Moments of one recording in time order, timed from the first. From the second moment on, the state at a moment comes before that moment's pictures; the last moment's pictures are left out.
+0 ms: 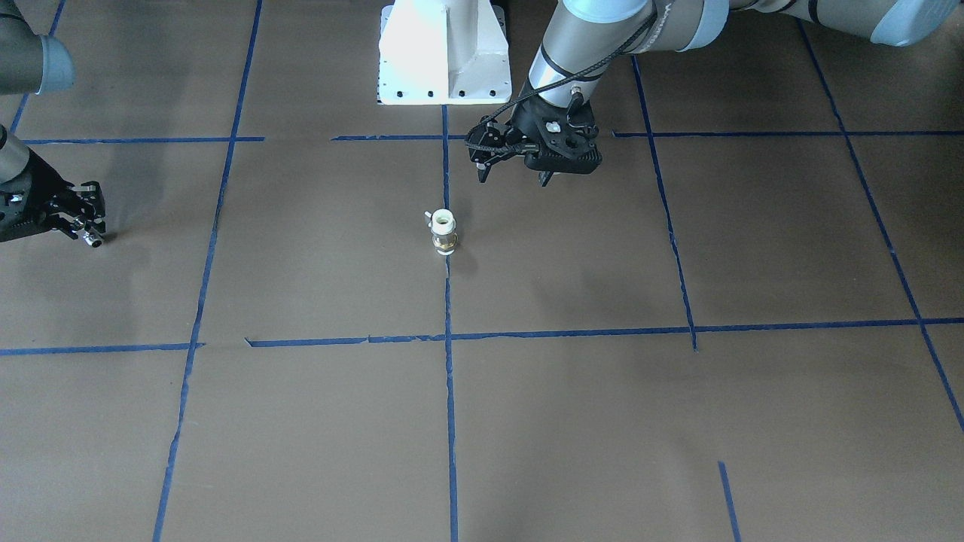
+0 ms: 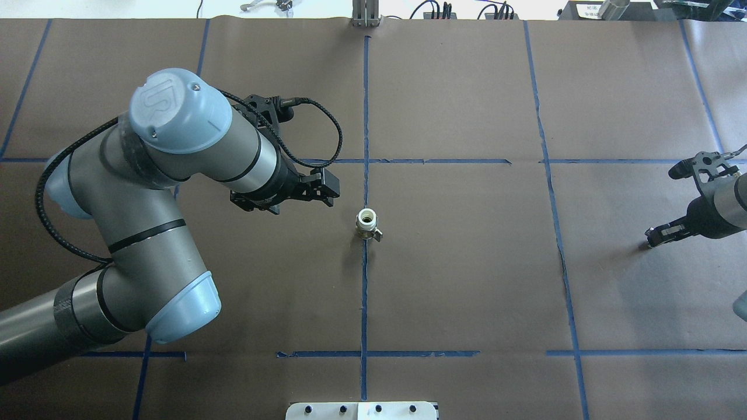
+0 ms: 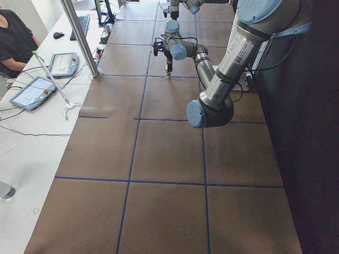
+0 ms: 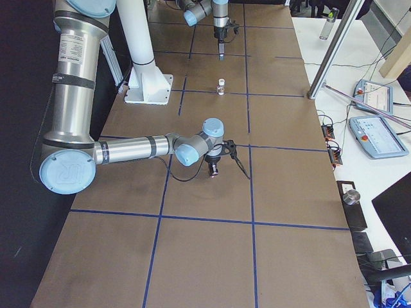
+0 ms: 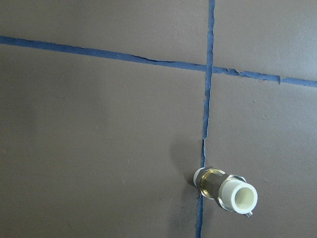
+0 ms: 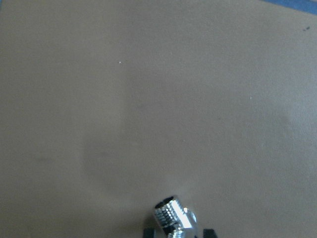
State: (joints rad) left arm -0.61 -2.19 -1.88 -1.63 -2.00 -1.31; right arm 0.92 -1.72 1.76 -1.07 2.15 0.58
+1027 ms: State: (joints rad) left arm -0.64 -2.04 -2.03 -1.63 -2.00 -1.31; right arm 0.84 -1.43 1.98 -1.29 2.17 1.09
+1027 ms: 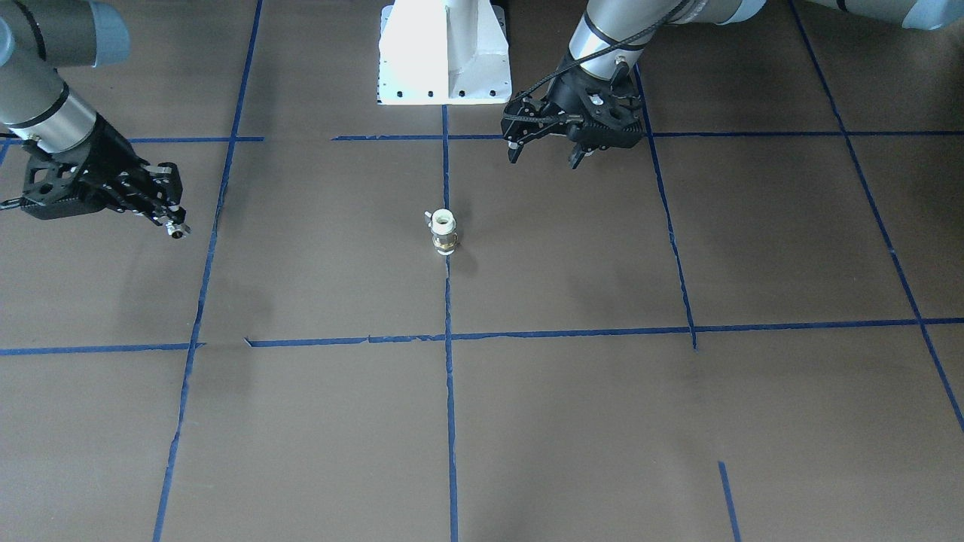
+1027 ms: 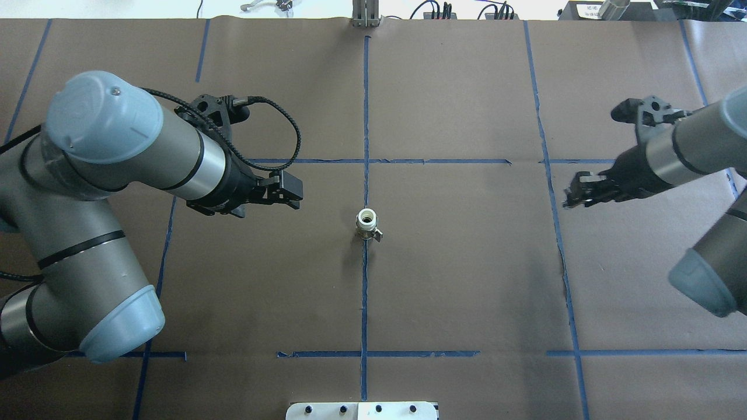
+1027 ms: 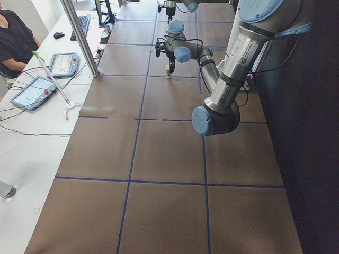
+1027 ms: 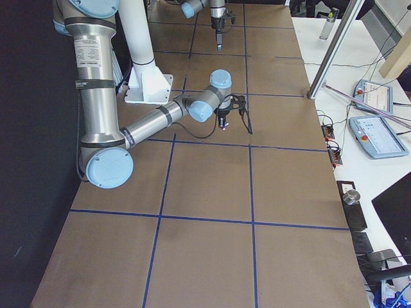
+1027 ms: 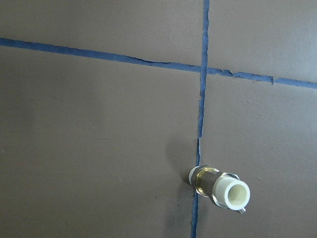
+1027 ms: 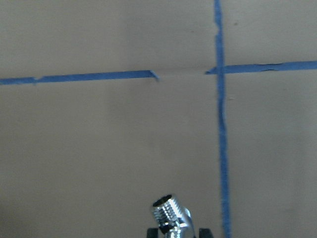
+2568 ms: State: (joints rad) left arm -0.64 -1.85 -2.07 -1.64 -1.99 -1.21; right arm 0.54 -0.78 1.71 -1.65 1.97 1.62
